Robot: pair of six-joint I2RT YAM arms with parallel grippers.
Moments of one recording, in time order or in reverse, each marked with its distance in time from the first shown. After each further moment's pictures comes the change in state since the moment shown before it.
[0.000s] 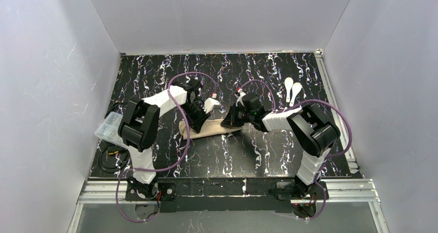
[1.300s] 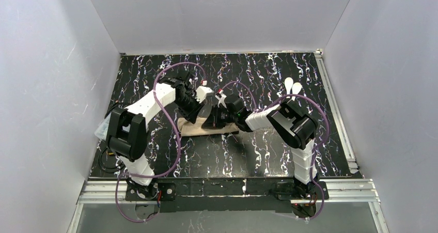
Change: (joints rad) left arm 0.046 -0.142 0.029 -0.009 -0.055 -0.134; right arm 0.137 0.207 0.174 0.153 -0.085 0.158
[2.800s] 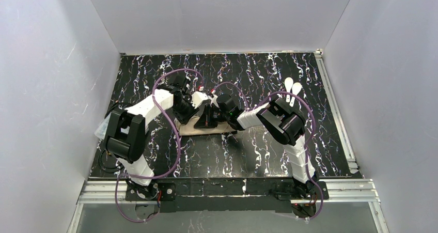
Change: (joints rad) left arm 0.040 -0.045 -0.151 0.149 -0.199 0.117; right arm 0.035 0.140 0.146 0.024 -0.037 0.089
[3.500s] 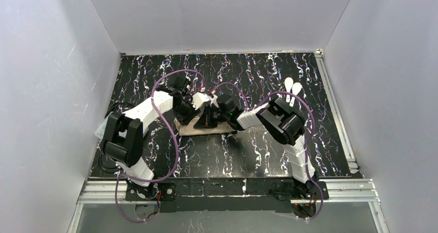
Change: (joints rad) left arm -0.024 -0.056 -0.019 0.012 -0.004 0.024; right arm 0.000 0.008 0.000 0.009 -0.008 0.009
